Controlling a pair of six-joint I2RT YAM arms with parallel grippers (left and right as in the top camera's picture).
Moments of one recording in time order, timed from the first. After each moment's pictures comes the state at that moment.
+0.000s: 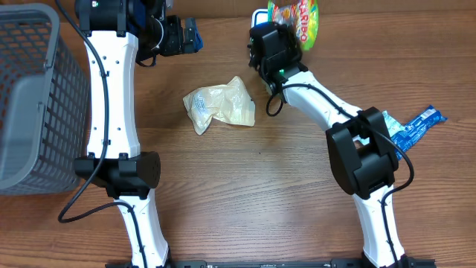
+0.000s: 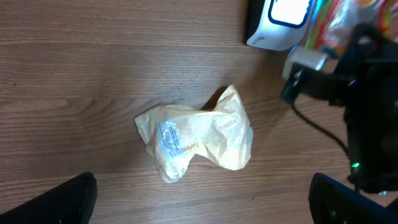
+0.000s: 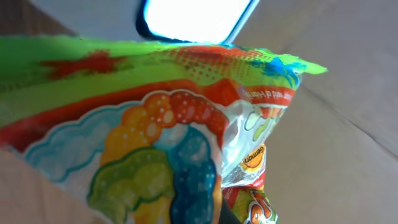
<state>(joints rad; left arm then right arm) -0.05 2.20 2.66 -1.60 0.23 -0.16 0.50 2.31 1.82 -0.09 0.77 -1.71</state>
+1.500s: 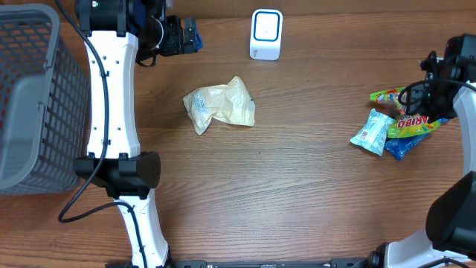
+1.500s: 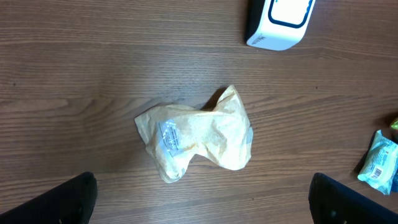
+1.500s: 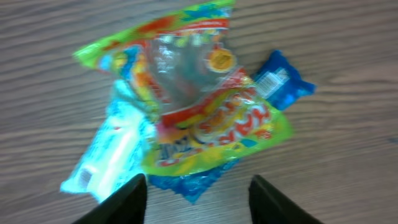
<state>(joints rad) -0.05 2.20 2.66 -1.60 0.23 -0.16 -0.28 1.76 1.52 -1.05 0.04 -0.14</state>
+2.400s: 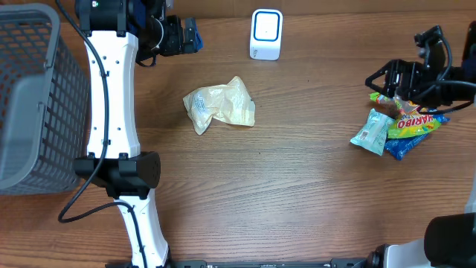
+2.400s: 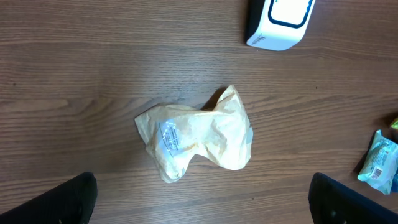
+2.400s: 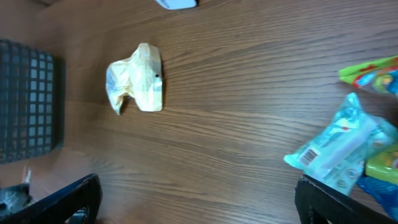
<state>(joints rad) -0.05 2.20 2.66 -1.60 0.23 -0.16 -0.25 1.66 1.75 -1.36 -0.65 -0.12</state>
